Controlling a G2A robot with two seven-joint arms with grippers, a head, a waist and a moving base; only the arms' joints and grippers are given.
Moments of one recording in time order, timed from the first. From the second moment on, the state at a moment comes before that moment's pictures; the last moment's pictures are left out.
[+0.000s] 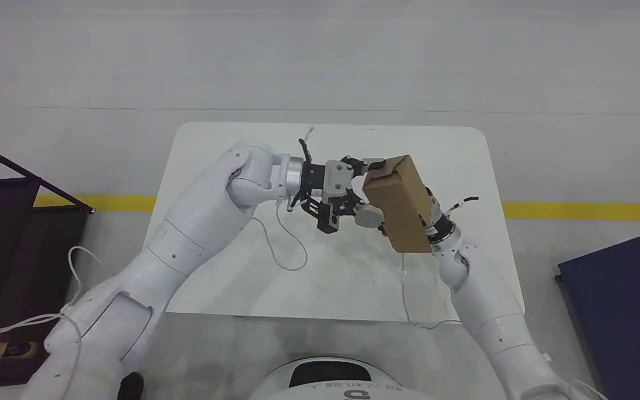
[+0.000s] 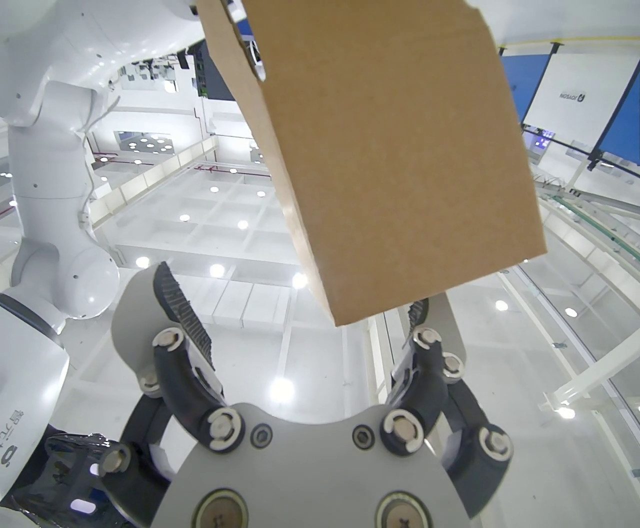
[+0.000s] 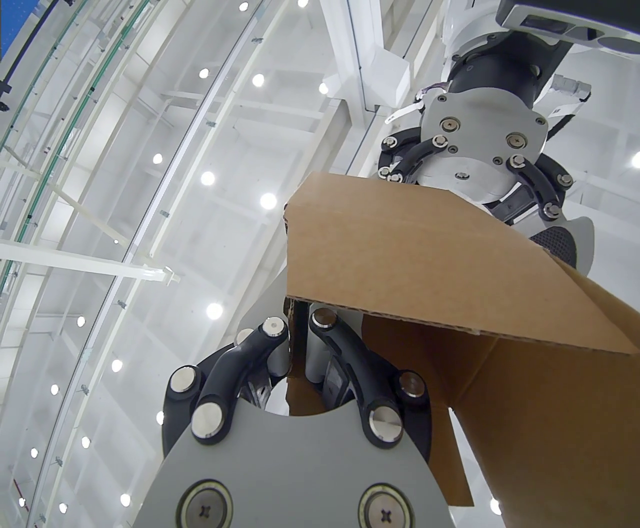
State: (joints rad) left arm 0.76 -1.20 -0.75 -1.37 -2.52 1.01 0.29; right arm -1.33 -1.26 1.25 -1.19 2.04 0.93 0.73
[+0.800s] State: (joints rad) left arm 0.66 -1.15 -0.61 -1.37 -2.31 1.01 0.09; right arm -1.34 -1.27 1.28 -1.18 2.04 0.96 0.74
